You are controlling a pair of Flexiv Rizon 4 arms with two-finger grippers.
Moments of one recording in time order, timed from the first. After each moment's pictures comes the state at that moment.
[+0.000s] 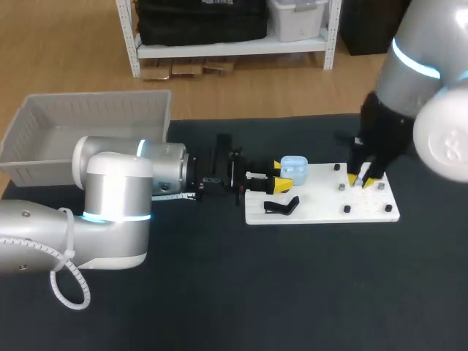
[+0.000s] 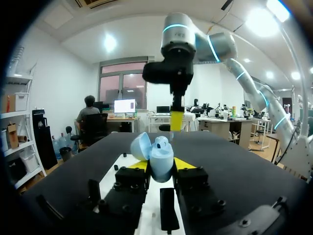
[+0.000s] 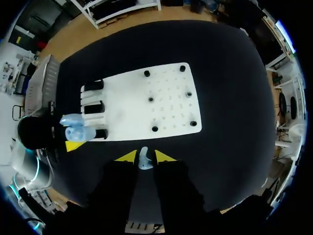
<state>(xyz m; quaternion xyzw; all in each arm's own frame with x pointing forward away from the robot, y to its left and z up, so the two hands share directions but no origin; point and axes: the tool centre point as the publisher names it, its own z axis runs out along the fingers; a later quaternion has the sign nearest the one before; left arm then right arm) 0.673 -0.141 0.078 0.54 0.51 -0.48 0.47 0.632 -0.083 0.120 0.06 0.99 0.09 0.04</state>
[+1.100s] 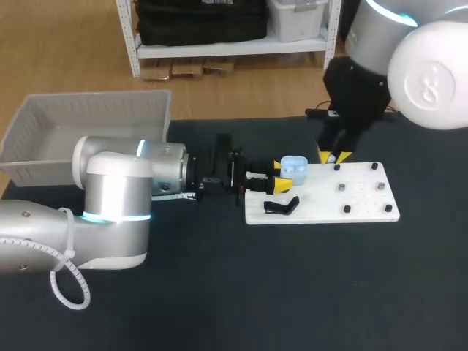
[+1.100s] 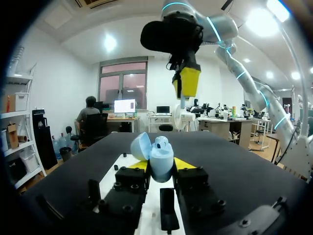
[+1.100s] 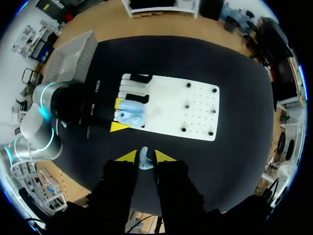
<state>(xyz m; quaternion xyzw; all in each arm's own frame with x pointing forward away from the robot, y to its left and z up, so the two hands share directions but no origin) 0.673 -0.141 0.078 0.54 0.51 -0.48 0.47 0.624 -0.026 0.175 -0.09 0.99 0.11 0.04</state>
